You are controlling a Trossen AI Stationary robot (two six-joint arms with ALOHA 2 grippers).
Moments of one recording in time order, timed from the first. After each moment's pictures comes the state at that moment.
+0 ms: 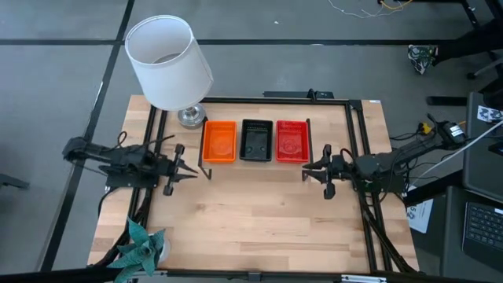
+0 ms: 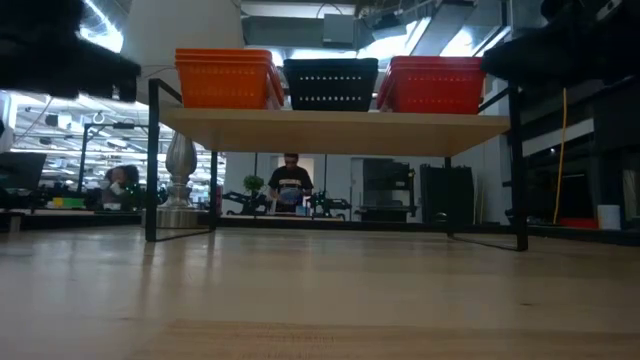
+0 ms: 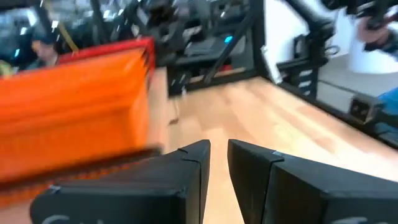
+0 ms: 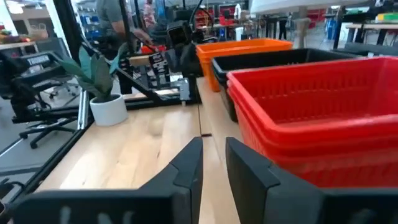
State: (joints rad) left arm -0.20 0.05 0.02 0.09 -0.06 0.17; right arm 0.36 0.70 0.15 0.51 0.42 0.13
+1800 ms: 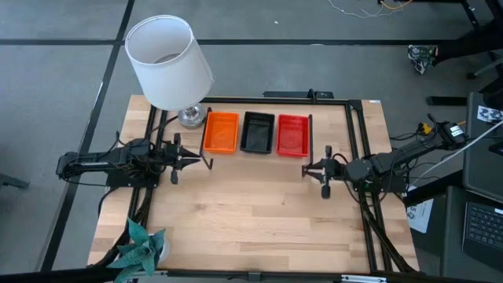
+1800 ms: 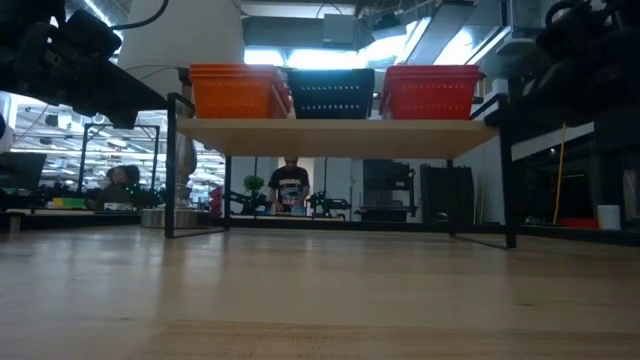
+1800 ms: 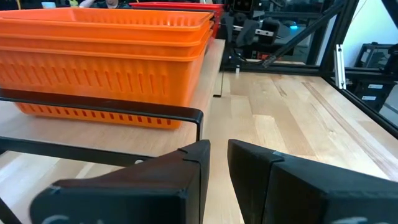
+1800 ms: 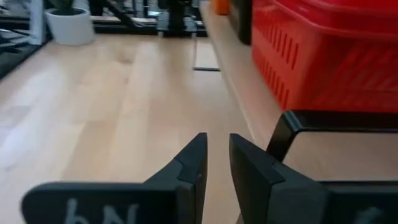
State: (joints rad) left arm 0.09 0.05 0.06 -0.06 -0.02 -0.04; right arm 0.36 0.70 0.15 0.24 0.50 0.09
